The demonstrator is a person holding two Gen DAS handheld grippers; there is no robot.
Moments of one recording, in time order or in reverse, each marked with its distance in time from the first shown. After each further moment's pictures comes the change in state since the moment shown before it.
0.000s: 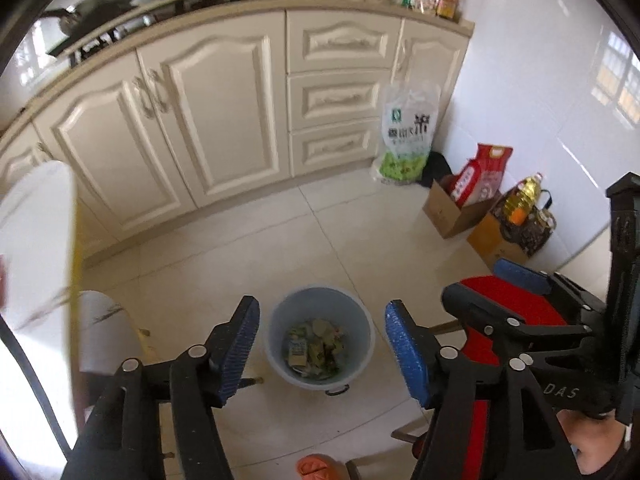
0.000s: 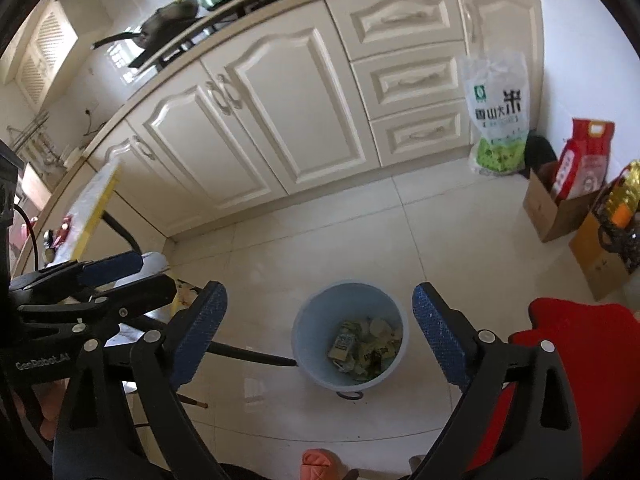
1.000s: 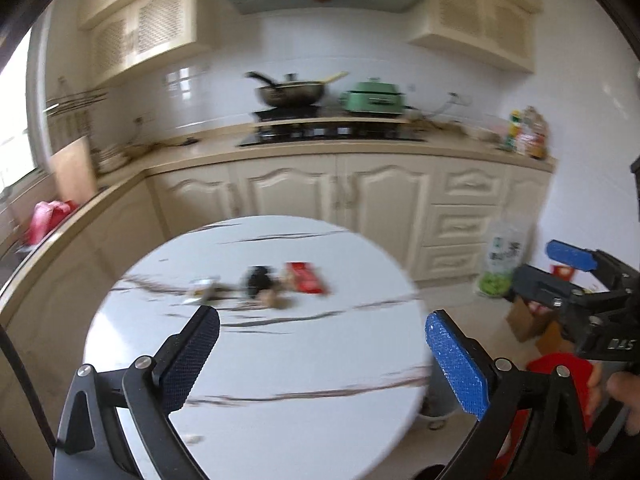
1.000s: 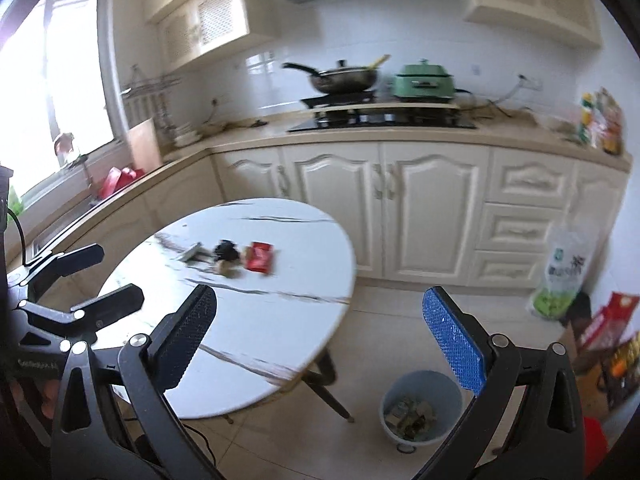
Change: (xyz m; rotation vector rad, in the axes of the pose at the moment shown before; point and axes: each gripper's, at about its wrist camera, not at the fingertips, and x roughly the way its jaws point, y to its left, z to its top) left arm -0.359 0.175 -0.287 -0.240 -0.406 0.325; right arm -0.125 0.314 0.000 -0.450 -0.217 0.178
